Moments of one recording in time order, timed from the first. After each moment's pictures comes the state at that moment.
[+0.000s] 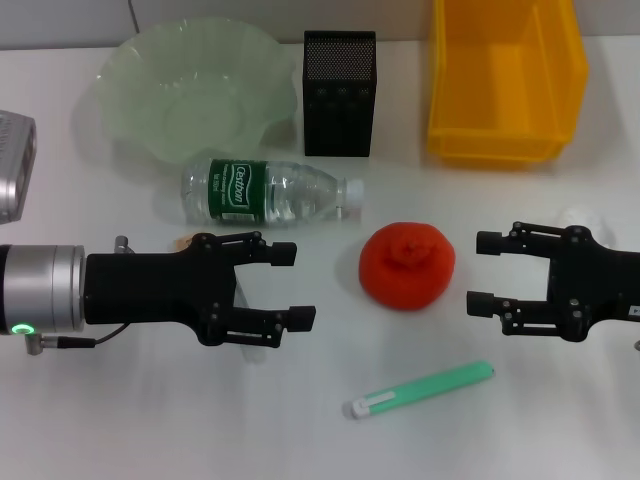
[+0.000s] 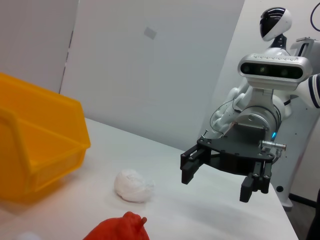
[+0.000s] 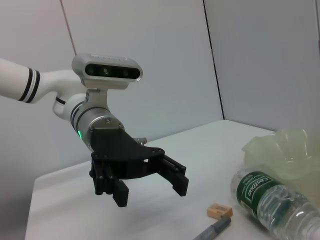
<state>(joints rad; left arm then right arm) -0.50 -2.01 1.05 0.50 1.73 1.64 -1.27 0.38 2.01 -0.83 -0.58 -1.83 -1.70 1.16</state>
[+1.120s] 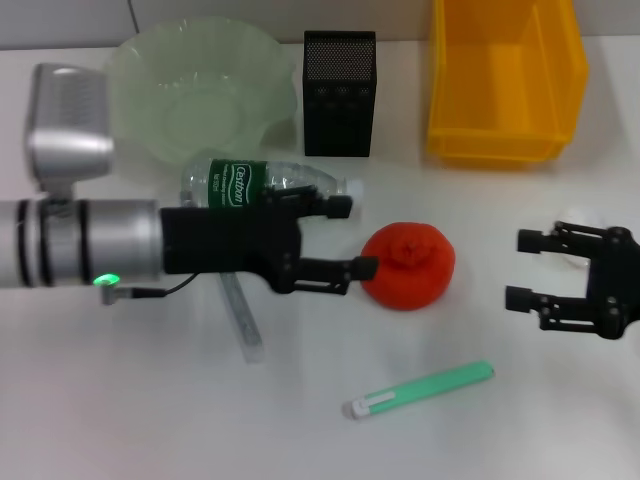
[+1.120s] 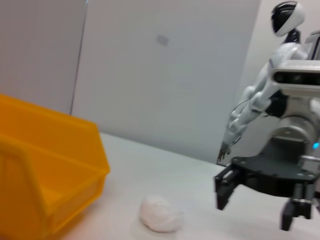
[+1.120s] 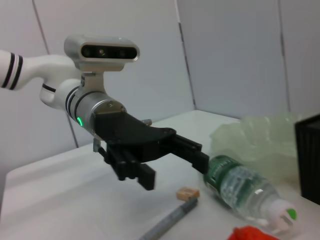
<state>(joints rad) -0.63 -2.07 1.05 0.45 1.72 1.48 -1.24 0.36 1.99 -0.71 -0.60 -1.92 -1.72 1.17</state>
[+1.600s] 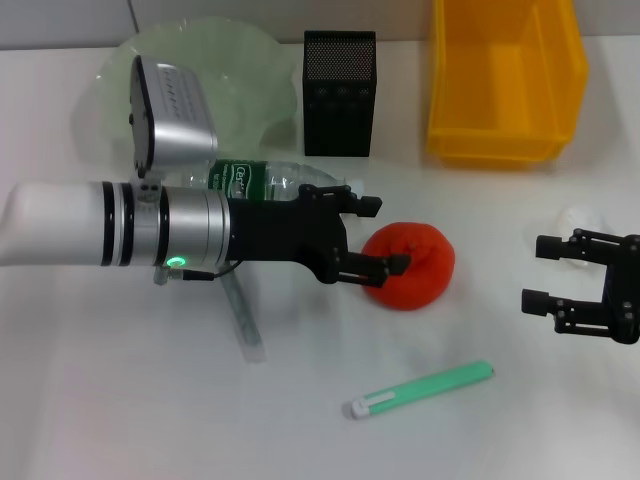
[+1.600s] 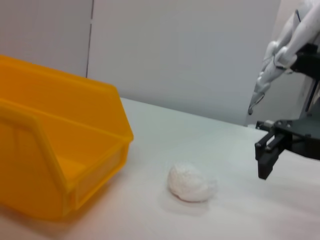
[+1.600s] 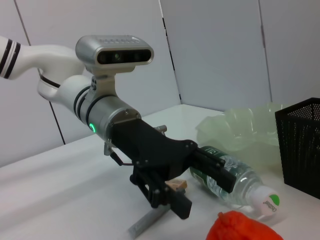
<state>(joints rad) -0.77 -2.08 1.08 0.28 1.72 1.29 -1.19 0.35 1.99 -0.64 -0.60 -1.97 -1.72 1.17</state>
